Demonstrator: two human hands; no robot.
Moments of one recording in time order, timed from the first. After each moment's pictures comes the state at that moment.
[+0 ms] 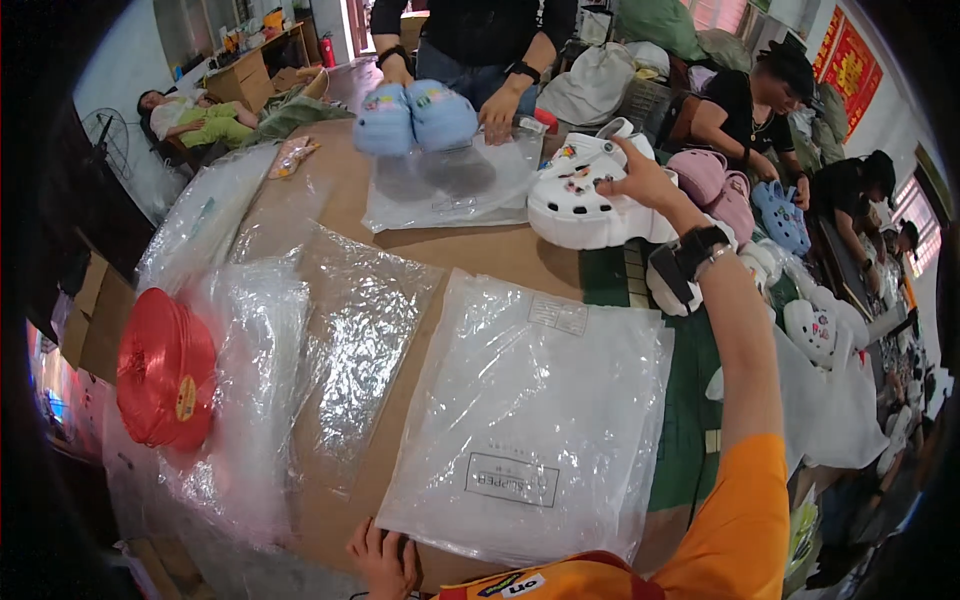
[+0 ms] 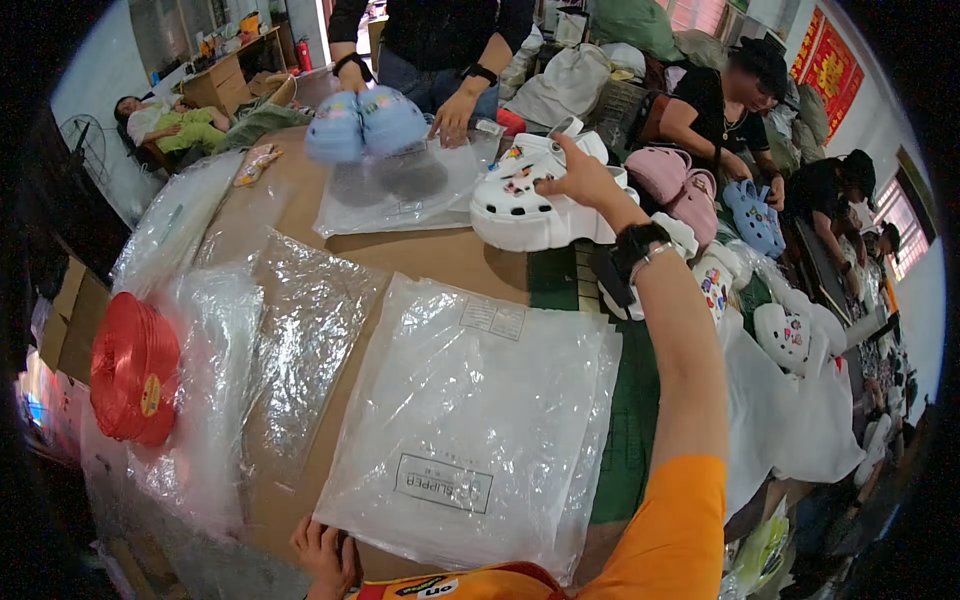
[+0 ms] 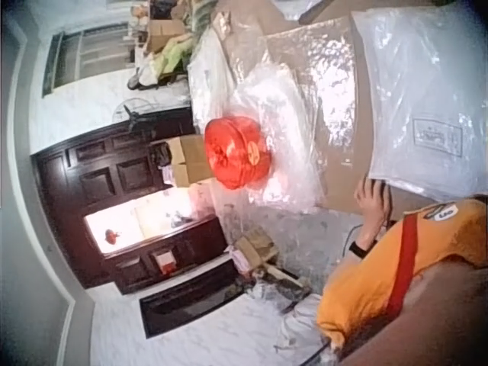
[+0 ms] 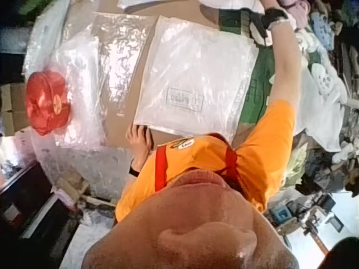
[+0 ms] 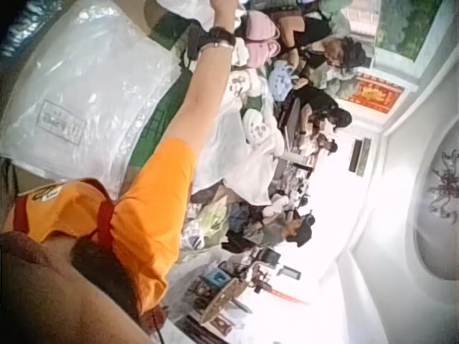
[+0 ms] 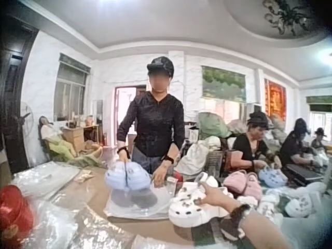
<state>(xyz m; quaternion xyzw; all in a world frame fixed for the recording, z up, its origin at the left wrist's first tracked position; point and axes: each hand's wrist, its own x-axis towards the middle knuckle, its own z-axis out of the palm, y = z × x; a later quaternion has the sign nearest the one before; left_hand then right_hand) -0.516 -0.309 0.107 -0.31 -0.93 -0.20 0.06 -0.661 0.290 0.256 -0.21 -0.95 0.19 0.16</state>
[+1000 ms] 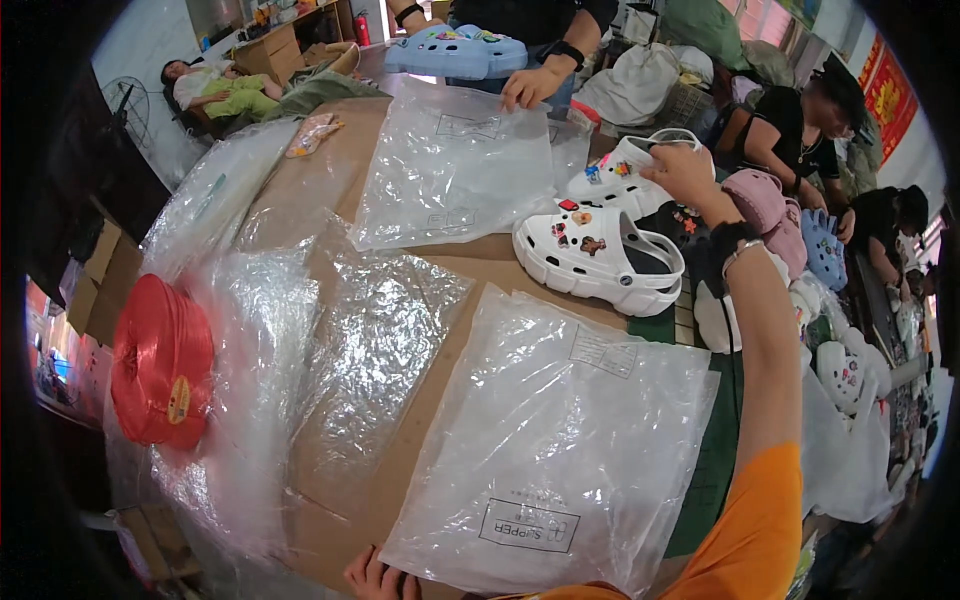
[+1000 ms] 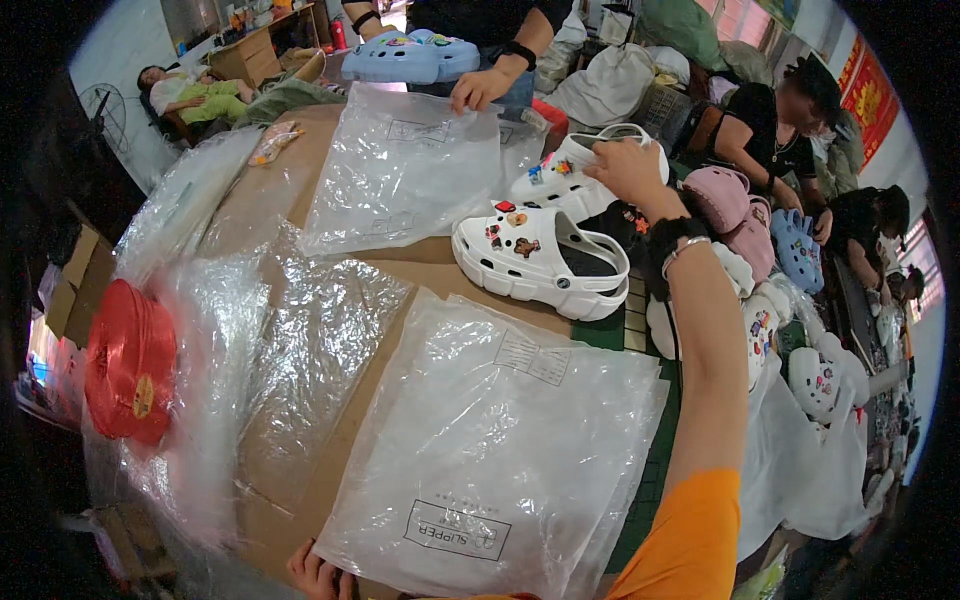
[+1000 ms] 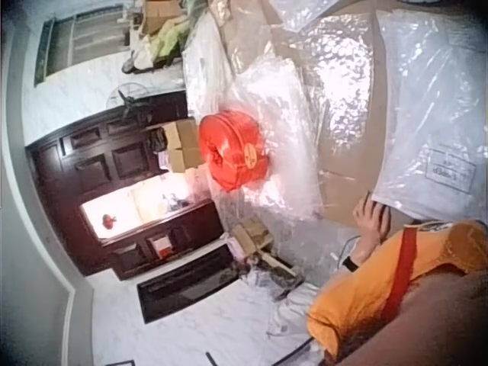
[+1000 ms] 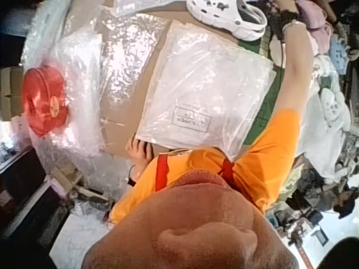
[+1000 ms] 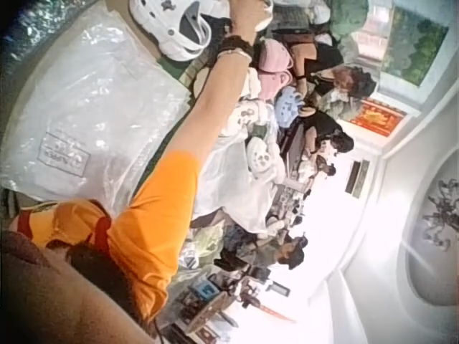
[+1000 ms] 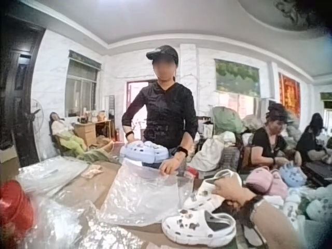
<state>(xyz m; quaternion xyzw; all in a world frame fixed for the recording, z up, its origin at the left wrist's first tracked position) -0.519 -0.296 0.122 -0.30 -0.93 -0.21 0.05 -0.718 0.320 0.242 -0.19 -0.97 -0.16 0.08</state>
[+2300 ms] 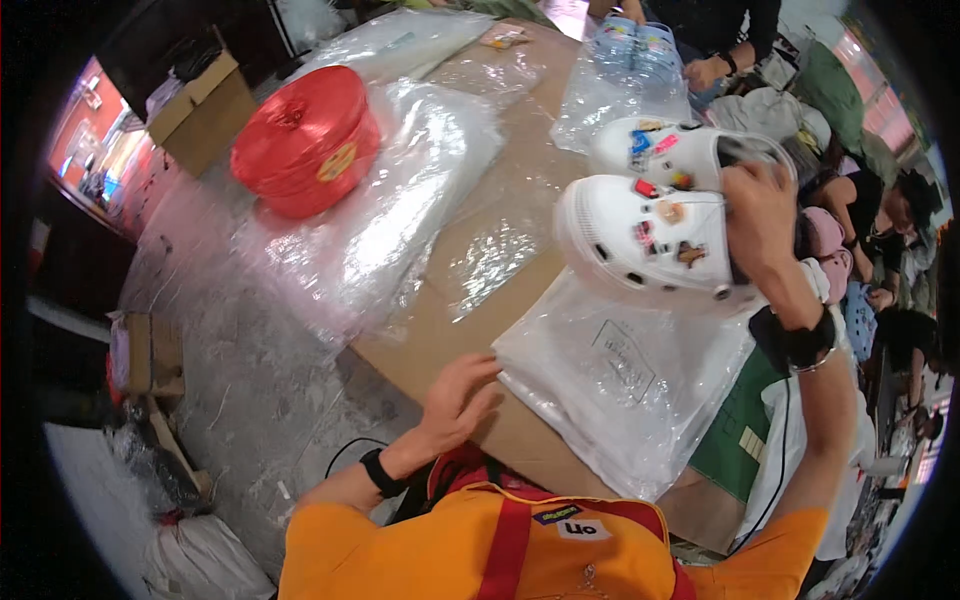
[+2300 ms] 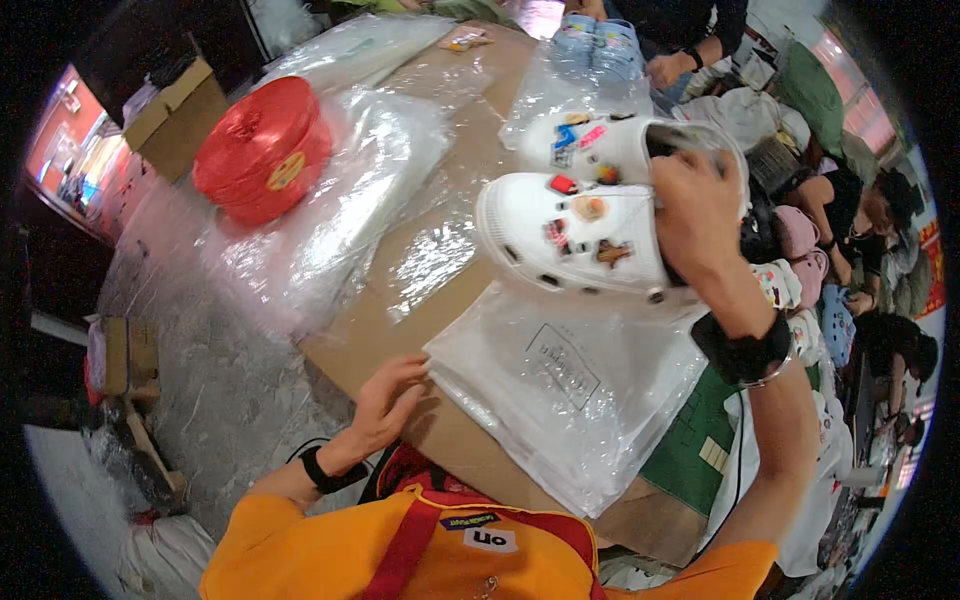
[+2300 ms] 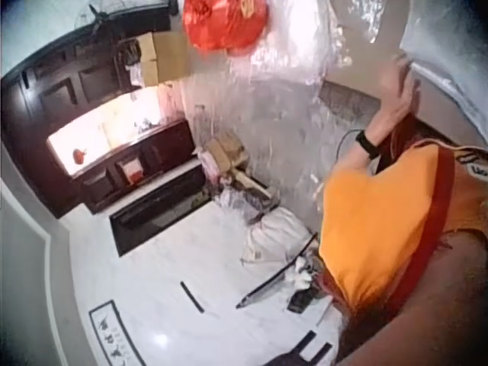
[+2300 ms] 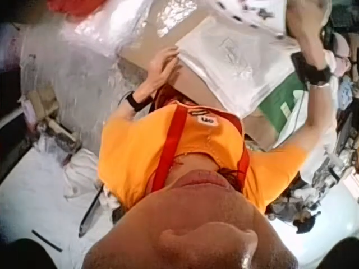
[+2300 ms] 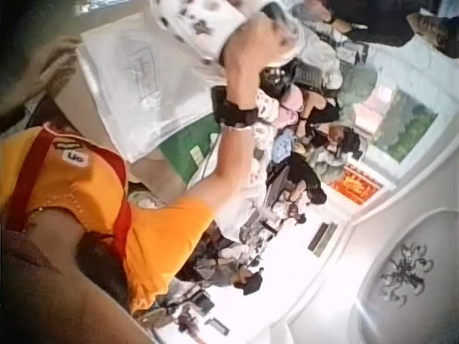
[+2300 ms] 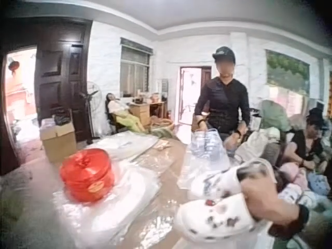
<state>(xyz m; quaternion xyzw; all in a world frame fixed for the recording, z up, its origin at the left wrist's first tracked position) -0.517 -0.318 0.125 -0.26 -0.77 -0.59 -0.03 -0.594 0.025 0.326 0.07 -0.96 -0.15 0.24</state>
